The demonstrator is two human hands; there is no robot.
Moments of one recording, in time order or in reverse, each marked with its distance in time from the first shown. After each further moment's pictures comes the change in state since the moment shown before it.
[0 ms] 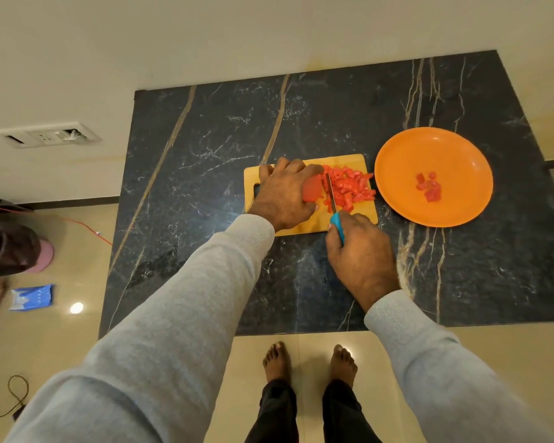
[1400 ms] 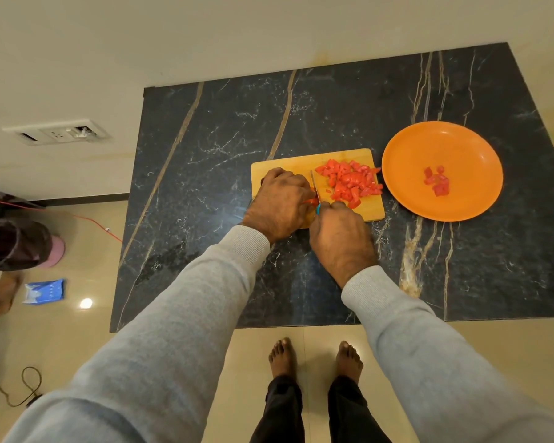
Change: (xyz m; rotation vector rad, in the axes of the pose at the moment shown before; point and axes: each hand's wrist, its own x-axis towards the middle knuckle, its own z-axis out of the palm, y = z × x) left_hand -0.031 -0.009 0.000 0.105 0.024 0.153; right_hand 0.019 -0.043 0.009 -0.147 -0.185 0.017
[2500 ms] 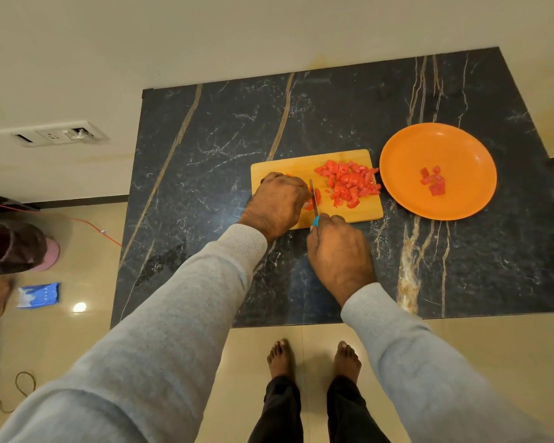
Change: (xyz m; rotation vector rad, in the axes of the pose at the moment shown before) left_hand 0.000 -0.012 0.005 -0.043 0.078 0.059; right_hand -0.028 -0.007 -0.001 0.004 0.002 0.017
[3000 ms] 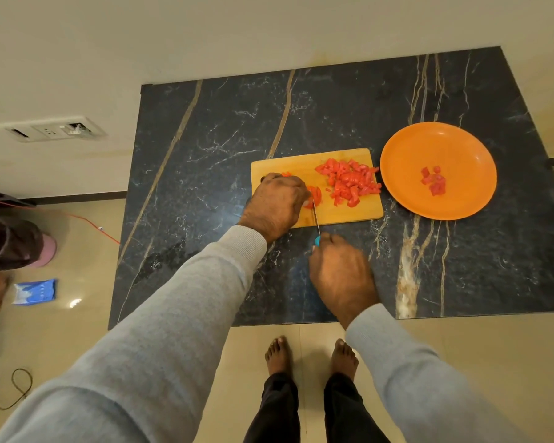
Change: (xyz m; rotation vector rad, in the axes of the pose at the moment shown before) left_hand -0.006 -0.005 0.010 -0.015 0.072 0.015; right_hand -0.027 0.004 0.009 0.025 -0.154 0.068
